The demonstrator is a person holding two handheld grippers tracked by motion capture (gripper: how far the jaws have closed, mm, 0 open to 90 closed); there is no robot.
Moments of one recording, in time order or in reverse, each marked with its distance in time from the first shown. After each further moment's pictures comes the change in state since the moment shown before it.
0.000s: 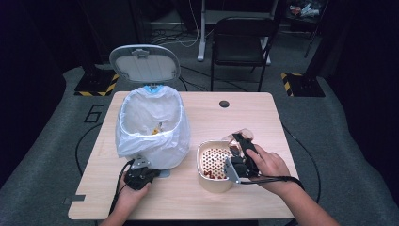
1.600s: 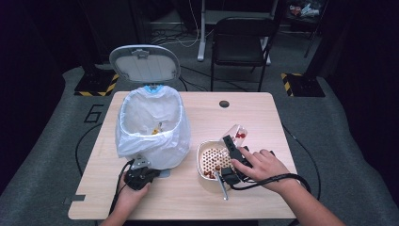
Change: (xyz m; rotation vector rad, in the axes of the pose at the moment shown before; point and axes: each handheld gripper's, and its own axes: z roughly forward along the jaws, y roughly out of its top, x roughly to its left) left arm 0.000 0.000 0.000 0.001 0.000 0.001; right arm 0.021 0.015 0.004 0.007 -0.126 -0.509
